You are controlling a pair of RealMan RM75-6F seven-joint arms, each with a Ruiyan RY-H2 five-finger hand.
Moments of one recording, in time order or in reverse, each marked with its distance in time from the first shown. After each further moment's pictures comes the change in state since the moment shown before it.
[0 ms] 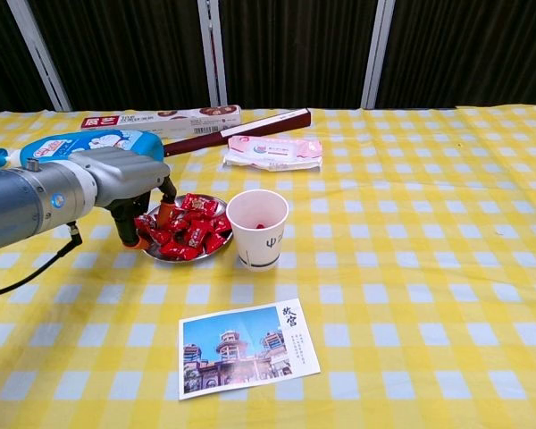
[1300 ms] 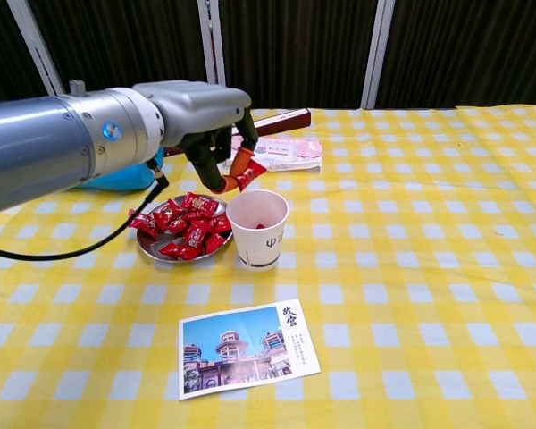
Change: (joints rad) left arm -0.078 0.015 -0.147 -0.206 0.096 0.051 -0.013; right arm -0.002 0.001 0.002 -0.001 -0.004 0.007 0.012
